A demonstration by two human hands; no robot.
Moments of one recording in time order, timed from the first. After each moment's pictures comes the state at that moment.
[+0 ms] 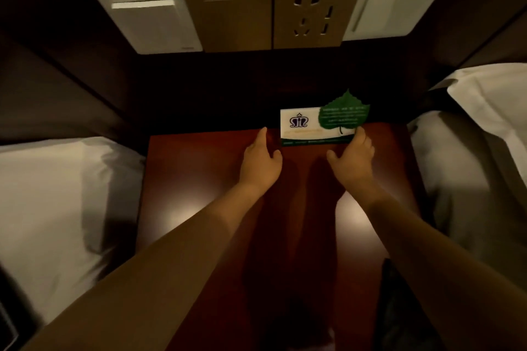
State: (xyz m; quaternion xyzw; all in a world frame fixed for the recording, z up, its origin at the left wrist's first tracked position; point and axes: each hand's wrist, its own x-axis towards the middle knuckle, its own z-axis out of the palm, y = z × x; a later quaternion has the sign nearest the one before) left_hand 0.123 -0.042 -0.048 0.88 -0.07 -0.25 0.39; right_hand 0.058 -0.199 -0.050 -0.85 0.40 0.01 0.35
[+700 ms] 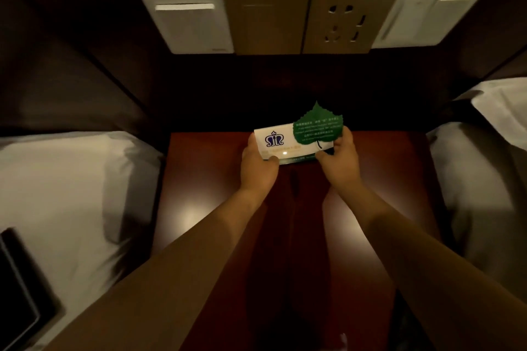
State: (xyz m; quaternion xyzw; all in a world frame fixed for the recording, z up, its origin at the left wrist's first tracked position) left_hand 0.128 -0.015 -0.049 0.82 0.05 -0.20 0.53; right_hand 0.080 -0.155 -0.041 -0.77 0.34 -0.06 0.54
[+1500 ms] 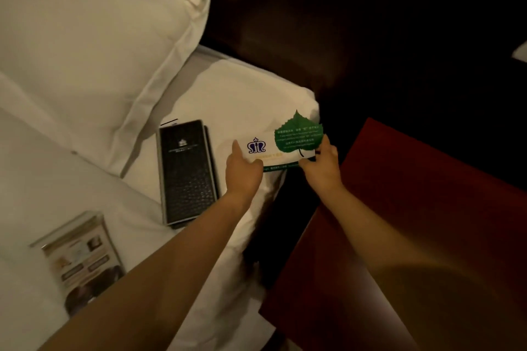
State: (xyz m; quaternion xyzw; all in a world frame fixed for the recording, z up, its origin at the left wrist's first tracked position) left_hand 0.101 0.339 -0.033 0.75 0.36 -0.05 0.55; right_hand 0.135 0.201 -0.040 -0.83 0.12 0.17 0.53
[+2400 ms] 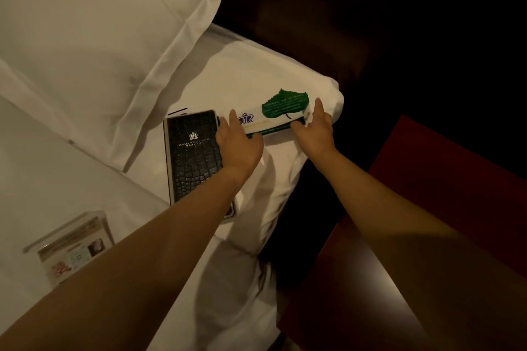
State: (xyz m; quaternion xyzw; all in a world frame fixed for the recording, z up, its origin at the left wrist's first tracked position) left_hand 0.139 0.392 -0.046 0.86 0.31 -0.05 0.41; right_hand 0.196 0.269 -0.059 -0.85 0.10 0.20 0.49
